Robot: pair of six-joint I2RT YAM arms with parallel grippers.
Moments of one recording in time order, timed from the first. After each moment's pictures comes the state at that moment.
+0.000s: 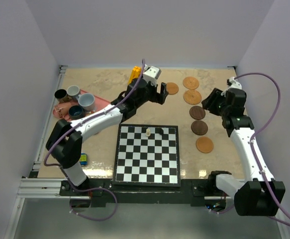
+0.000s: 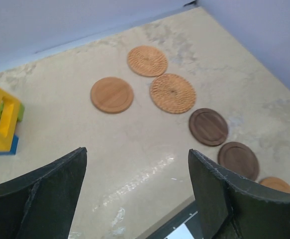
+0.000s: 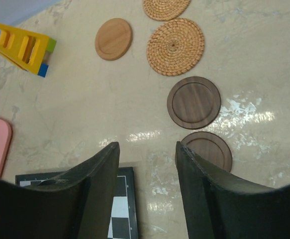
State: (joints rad) left arm -0.76 1.67 1.28 0.21 -0.06 -0.18; right arm -0.04 1.06 0.91 -0.37 -0.10 0.42
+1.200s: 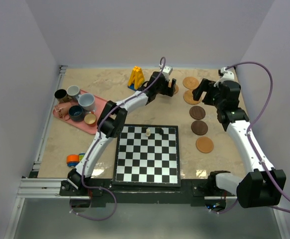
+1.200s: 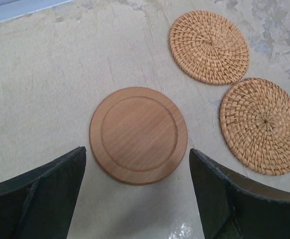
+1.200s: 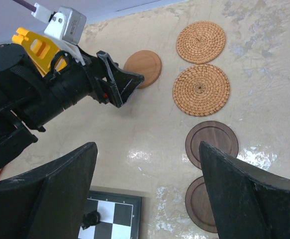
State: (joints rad) left arm -0.62 2.64 2.21 0.03 0.03 -0.20; right arm 0.07 1.16 0.98 -0.20 -0.09 0.33
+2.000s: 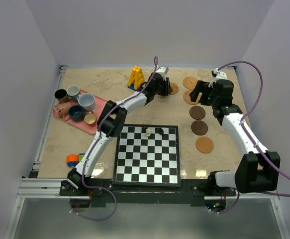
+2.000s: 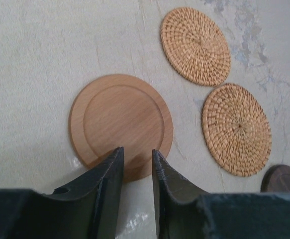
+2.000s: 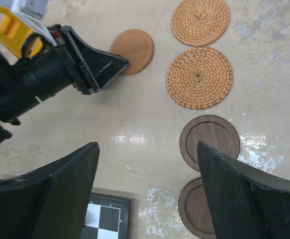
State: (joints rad) left arm -0.61 2.69 2.23 0.05 0.12 -0.42; right arm 0.07 1.29 0.98 -0.16 -0.11 0.29
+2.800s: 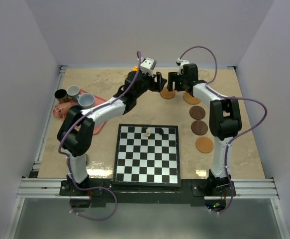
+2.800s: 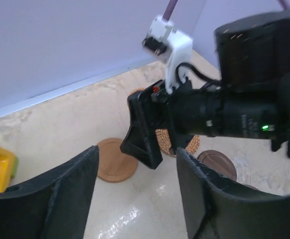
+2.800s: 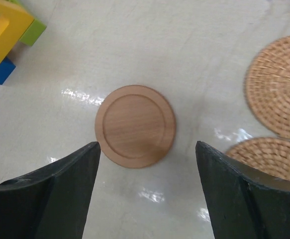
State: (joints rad) left arm -0.62 1.95 1.45 0.43 0.08 -0.21; right arm 0.20 2.06 1.56 -0.12 -0.12 0.14
